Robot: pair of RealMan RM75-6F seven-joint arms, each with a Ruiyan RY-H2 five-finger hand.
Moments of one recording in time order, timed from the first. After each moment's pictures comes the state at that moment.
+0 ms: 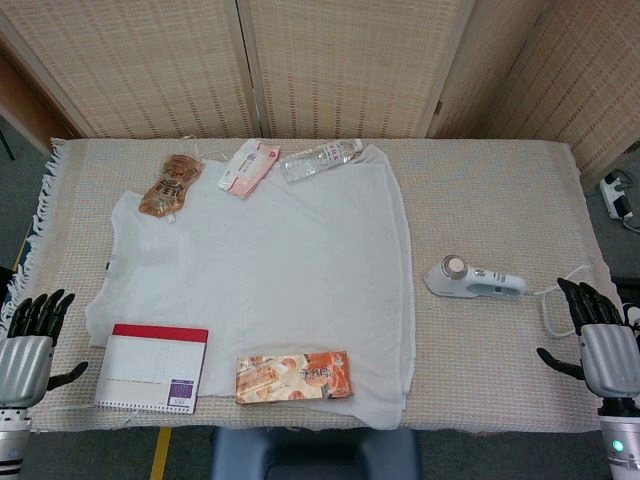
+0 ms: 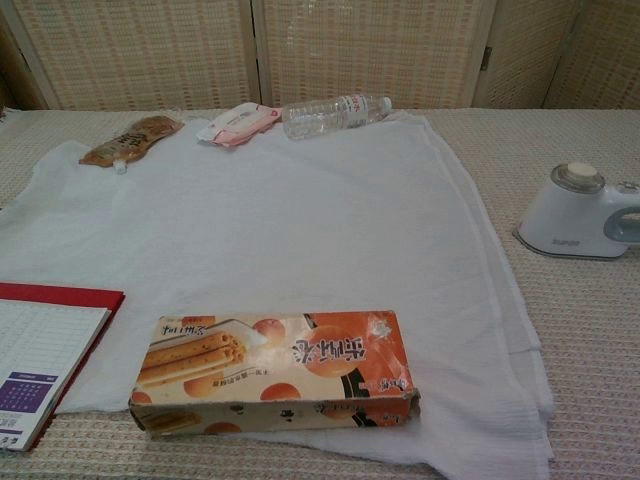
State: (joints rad) left arm -0.11 -1.17 -0.05 -1.59 1.48 1.50 0.17; right arm 0.05 -1.15 0.08 -1.58 -1.49 1.52 0.00
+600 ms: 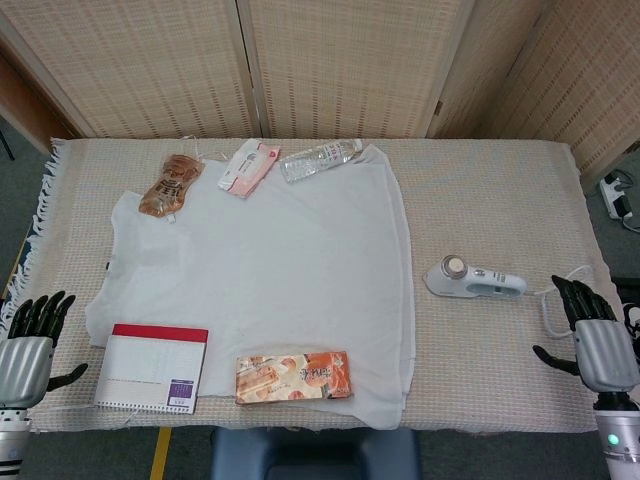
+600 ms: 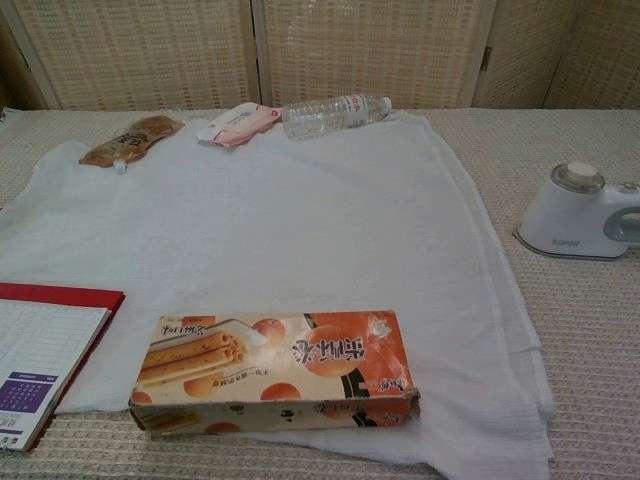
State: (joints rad) left arm -0.11 -1.16 -0.05 -1.59 1.48 1.48 0.15; right arm 0.08 -1.15 0.09 -1.59 -1.47 1.47 -0.02
